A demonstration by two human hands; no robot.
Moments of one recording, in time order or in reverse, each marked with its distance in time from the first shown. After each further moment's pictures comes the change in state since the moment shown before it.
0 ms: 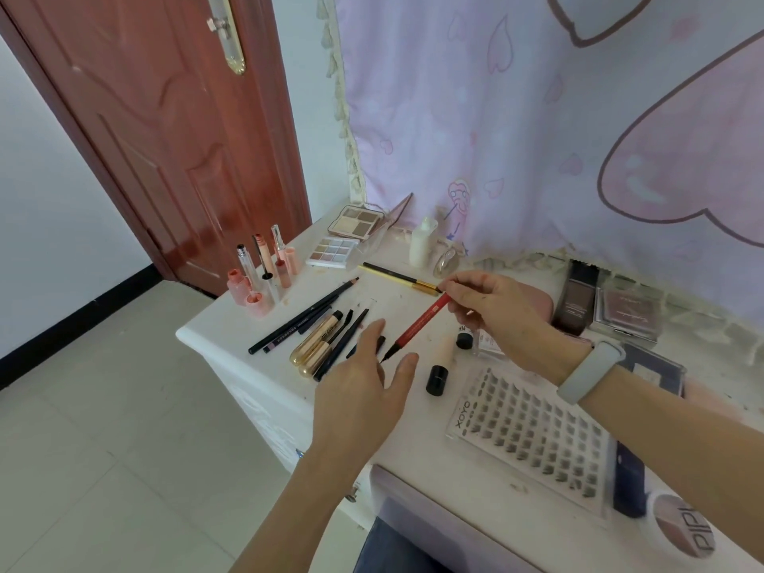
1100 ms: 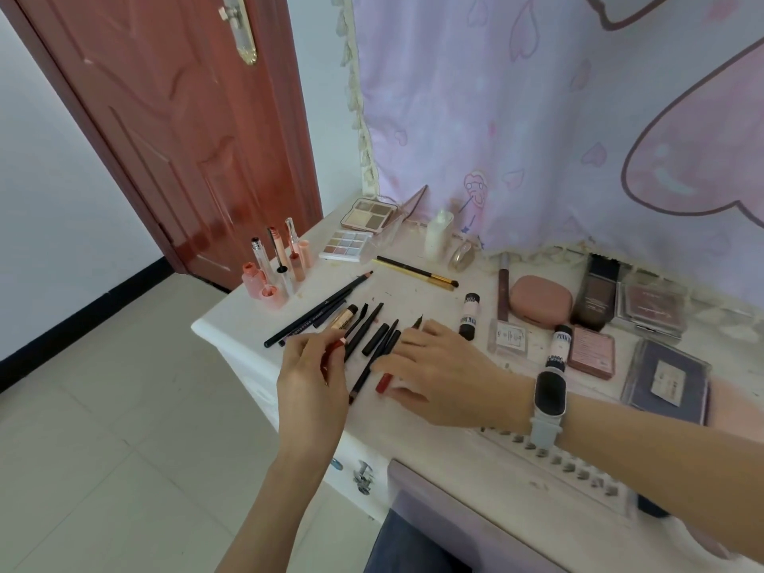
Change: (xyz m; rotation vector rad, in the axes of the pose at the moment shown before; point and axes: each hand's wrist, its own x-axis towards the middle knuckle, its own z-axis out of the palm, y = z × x) left_hand -0.003 -0.036 -0.026 -0.094 0.260 -0.159; right_hand -0.030 0.027 0.059 -1.296 -0.413 -0.866
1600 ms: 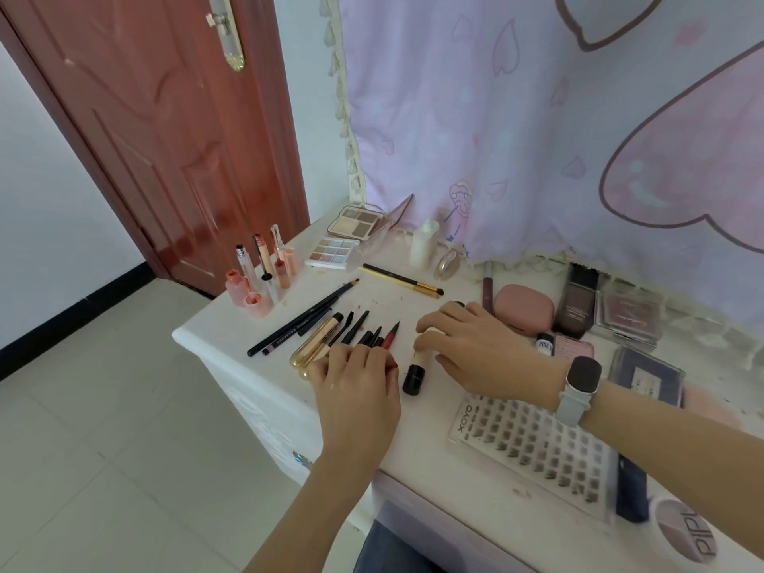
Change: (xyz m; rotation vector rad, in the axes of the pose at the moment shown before) left_hand -0.011 0.023 0.045 0.446 -0.052 0.310; right_hand -0.027 0.056 -0.005 -0.111 -0.070 0.146
